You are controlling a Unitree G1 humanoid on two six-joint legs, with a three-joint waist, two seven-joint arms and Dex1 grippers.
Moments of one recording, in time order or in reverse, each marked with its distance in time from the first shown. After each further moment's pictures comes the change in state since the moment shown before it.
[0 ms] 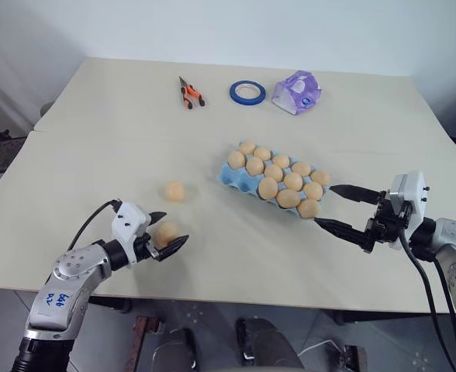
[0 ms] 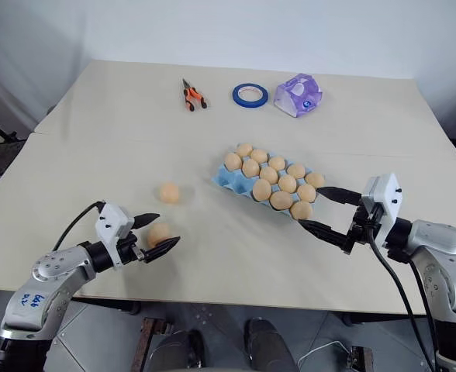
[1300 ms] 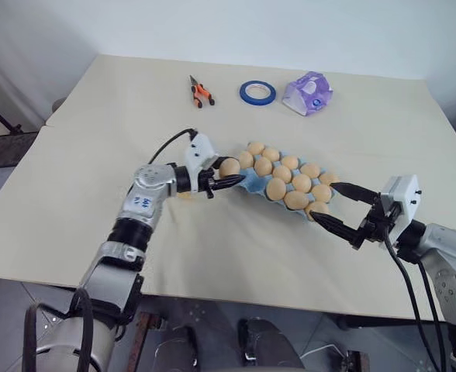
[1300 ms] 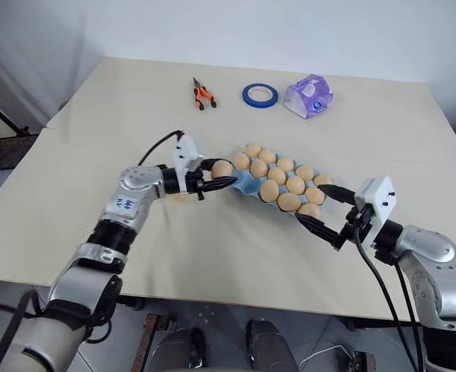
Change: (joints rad) left arm -0.897 -0.332 -0.216 1.057 0.191 -0.529 -0.268; right arm 0.034 0.067 0.018 -0.028 -0.038 -0.038 -0.134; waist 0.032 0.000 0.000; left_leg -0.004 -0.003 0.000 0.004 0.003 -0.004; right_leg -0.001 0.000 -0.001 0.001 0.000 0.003
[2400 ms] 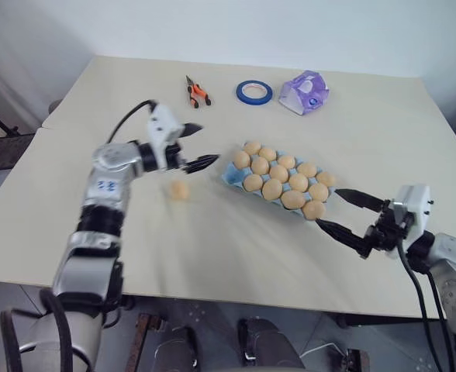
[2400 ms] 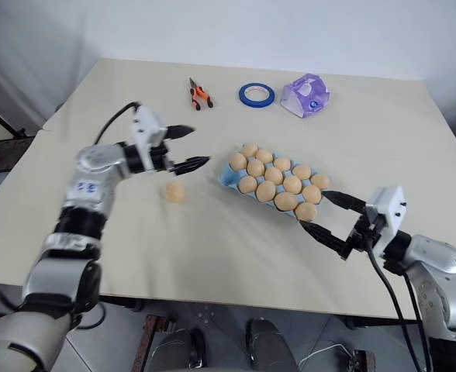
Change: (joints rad) left arm 0.130 0.272 0.199 -0.242 0.001 0.171 -0.019; right arm 0.107 -0.009 -0.066 0.001 0.086 -0.055 0.115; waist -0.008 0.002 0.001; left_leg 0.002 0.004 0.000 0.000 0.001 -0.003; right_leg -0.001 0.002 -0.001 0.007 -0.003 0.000
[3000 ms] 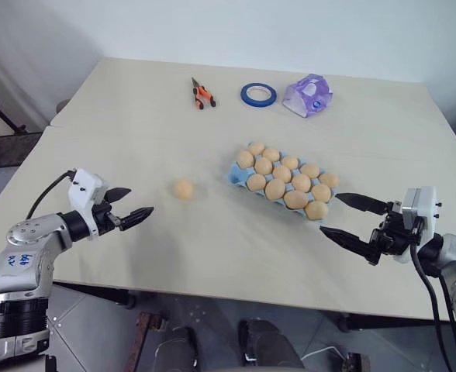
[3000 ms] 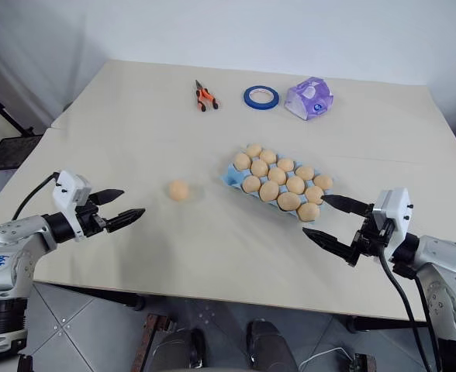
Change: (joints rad) left arm 0.548 0.165 0.228 -0.568 -0.193 0.445 0.113; right arm -0.040 -0.032 0.010 0.024 0.001 0.000 0.053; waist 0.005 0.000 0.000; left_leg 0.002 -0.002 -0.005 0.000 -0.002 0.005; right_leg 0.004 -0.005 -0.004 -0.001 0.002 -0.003
